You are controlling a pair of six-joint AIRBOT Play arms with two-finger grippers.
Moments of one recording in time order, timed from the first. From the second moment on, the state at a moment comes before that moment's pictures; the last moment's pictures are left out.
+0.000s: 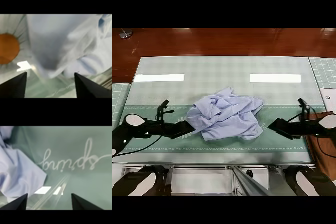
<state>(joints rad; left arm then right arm) -0.01 -1.01 0.38 0.70 -0.98 -1.20 -0.11 -0.86 0.43 -0.99 1.09 1.52</state>
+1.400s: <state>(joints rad) 0.21 -0.84 1.50 0.57 -1.03 -1.15 0.09 -0.90 1.75 -1.18 1.30 1.51</state>
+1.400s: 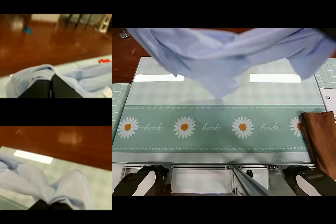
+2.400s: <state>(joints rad) 0.31 -0.63 0.94 0.83 -0.93 -1.25 0.08 -0.52 0.80 -1.16 1.32 1.64</state>
